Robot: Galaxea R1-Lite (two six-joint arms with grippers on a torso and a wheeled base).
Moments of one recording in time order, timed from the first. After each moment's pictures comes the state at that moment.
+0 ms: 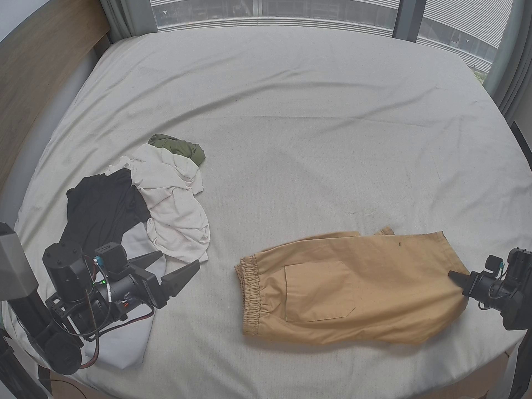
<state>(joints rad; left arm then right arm) -0.31 1.88 -0.14 -1.55 -0.25 -0.25 -0.43 2.16 -0.11 -1.54 0.71 0.20</state>
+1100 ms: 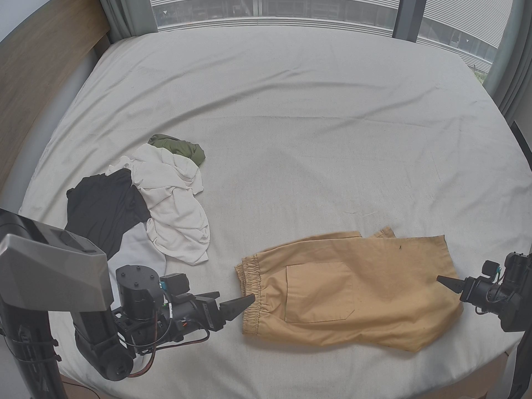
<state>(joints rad) -0.51 2.21 -0.29 -1.55 -0.25 -0.51 -0.42 2.20 -0.11 -1.54 0.74 0.18</state>
